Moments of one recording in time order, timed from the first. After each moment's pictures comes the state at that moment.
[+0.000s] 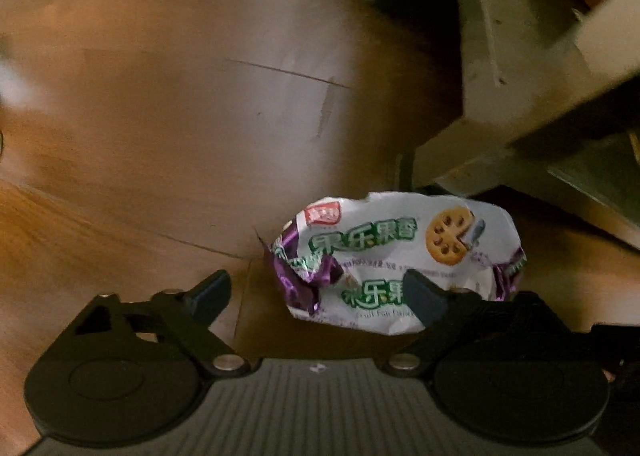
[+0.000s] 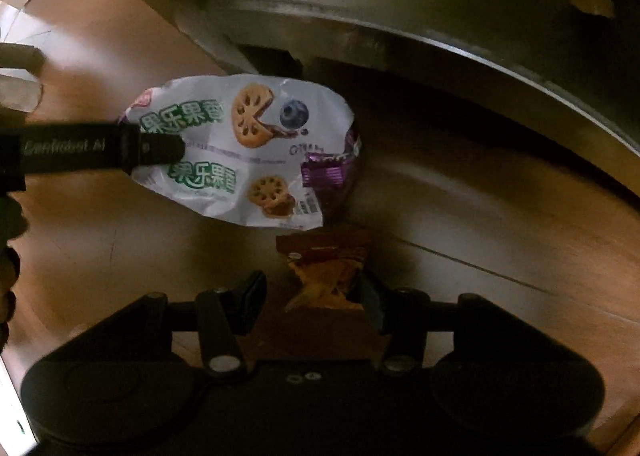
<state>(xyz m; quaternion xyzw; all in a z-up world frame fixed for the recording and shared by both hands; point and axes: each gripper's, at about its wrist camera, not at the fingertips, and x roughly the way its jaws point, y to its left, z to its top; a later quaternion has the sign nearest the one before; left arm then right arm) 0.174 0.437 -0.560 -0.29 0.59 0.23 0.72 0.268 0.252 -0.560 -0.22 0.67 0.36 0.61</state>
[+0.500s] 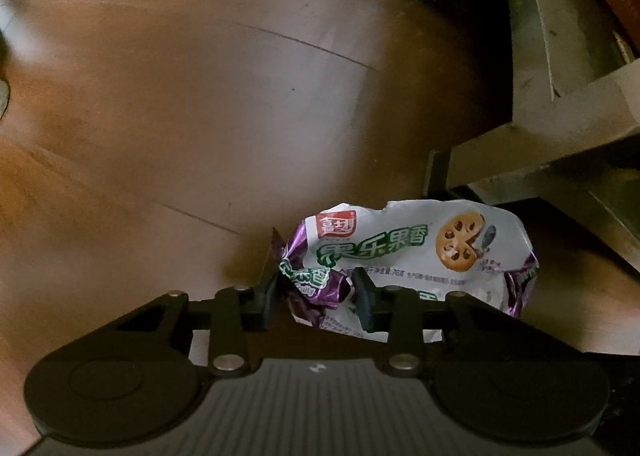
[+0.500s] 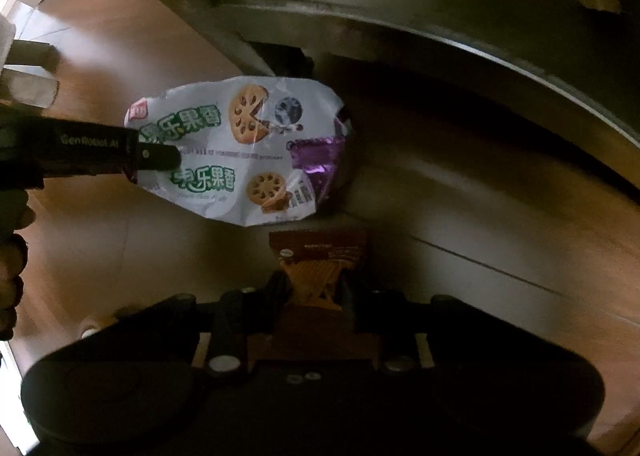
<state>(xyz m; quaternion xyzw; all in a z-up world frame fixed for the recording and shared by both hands) 0.165 0.443 -0.571 -0.33 0.59 0.25 0.69 0.277 0.241 -0.549 -0.21 0.67 0.38 0.60</state>
